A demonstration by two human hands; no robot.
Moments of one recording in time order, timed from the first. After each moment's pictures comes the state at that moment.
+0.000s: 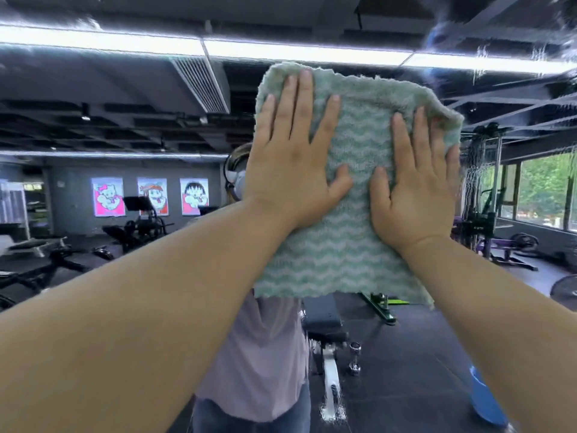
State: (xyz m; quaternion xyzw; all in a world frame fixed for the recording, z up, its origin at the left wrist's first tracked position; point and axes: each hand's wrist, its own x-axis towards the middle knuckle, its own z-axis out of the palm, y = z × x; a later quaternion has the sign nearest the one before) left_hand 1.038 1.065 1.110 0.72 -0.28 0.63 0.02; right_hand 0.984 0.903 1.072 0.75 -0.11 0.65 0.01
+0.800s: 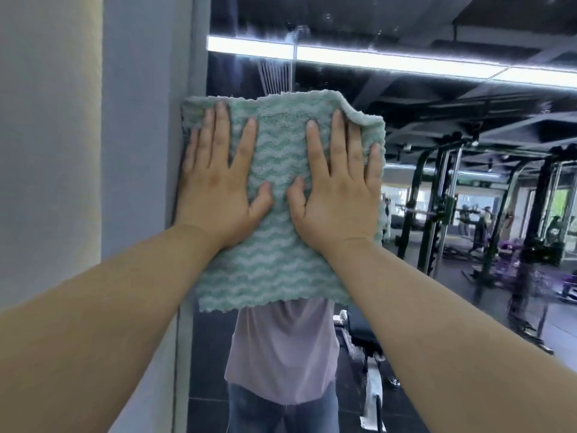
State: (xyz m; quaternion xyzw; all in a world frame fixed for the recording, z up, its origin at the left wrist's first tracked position) left_hand 1.134 1.398 1.070 0.76 -0.19 0.61 0.11; right_hand 1.087 1.238 1.072 0.77 -0.01 0.63 0.07
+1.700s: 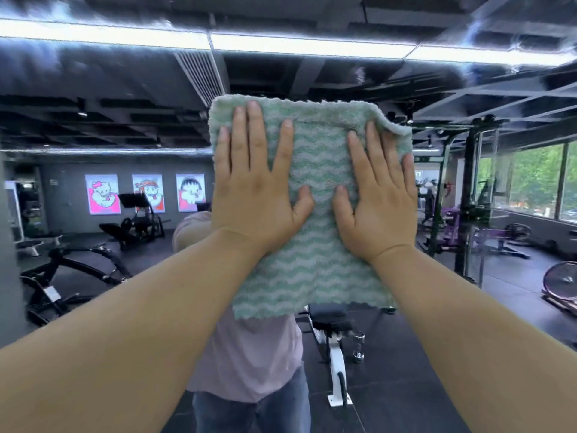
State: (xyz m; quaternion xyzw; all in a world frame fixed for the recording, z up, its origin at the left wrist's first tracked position) left_hand 1.066 1.161 1.069 0.72 -0.26 0.64 0.07; right_hand 1.011 0.994 1.046 0.75 -0.05 0.66 0.04
